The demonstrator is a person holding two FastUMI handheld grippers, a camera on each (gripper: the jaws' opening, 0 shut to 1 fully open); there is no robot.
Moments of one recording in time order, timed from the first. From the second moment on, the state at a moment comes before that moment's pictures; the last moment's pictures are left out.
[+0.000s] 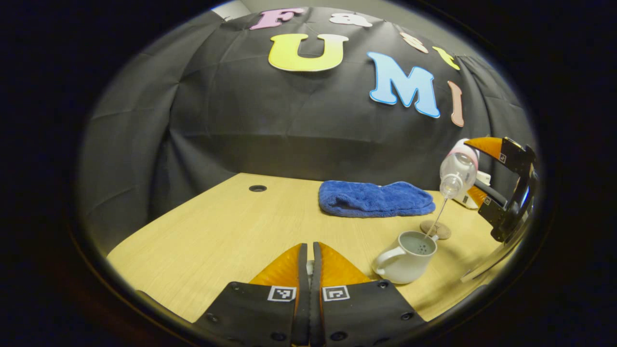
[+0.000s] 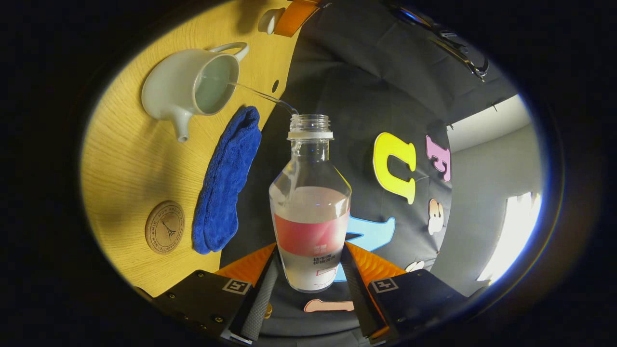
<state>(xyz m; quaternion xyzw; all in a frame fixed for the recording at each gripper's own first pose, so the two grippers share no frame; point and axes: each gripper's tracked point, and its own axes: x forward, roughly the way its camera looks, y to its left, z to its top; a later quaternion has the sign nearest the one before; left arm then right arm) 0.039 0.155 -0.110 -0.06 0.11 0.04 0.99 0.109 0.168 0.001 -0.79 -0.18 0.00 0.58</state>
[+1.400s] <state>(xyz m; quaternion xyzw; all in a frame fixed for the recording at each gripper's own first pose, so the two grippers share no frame) 0.038 0.154 -0.108 -0.06 0.11 0.04 0.99 0.102 0.179 0.032 -0.82 -0.23 -0.01 0.52</state>
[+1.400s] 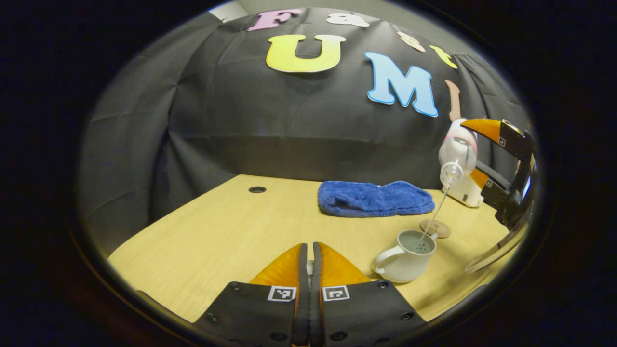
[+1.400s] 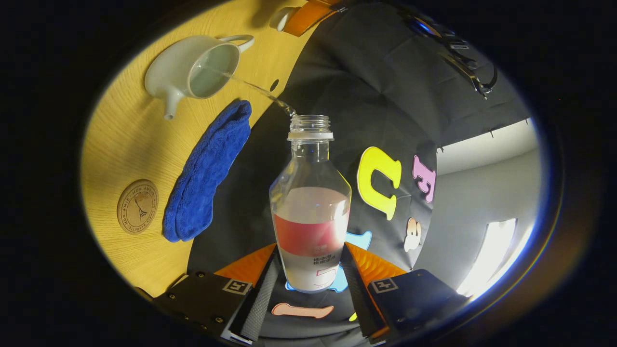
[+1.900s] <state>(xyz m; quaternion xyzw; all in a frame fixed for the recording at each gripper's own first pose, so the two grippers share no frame) 0.040 0.153 -0.109 -0.06 0.11 0.03 0.99 0.100 0.186 0.032 -0.84 -0.25 -0.01 0.48</state>
